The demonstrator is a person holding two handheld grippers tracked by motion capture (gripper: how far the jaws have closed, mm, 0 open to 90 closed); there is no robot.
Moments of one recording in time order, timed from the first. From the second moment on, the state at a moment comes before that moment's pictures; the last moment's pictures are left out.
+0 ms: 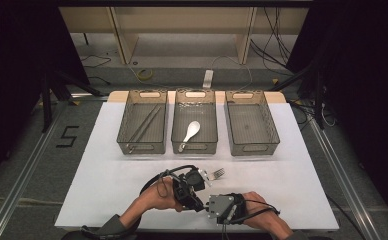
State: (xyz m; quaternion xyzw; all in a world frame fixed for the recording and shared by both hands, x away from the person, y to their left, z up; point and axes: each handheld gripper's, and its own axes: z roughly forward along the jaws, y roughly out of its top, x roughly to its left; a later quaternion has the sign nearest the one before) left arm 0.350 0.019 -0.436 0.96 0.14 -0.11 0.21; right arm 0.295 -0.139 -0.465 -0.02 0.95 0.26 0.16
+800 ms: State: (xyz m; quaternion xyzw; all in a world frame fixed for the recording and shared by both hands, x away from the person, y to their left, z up) left arm 0.370 0.062 -0.387 0.90 0.24 0.00 0.36; right arm 0.311 -0.163 -0.446 0.06 0.94 0.26 0.20
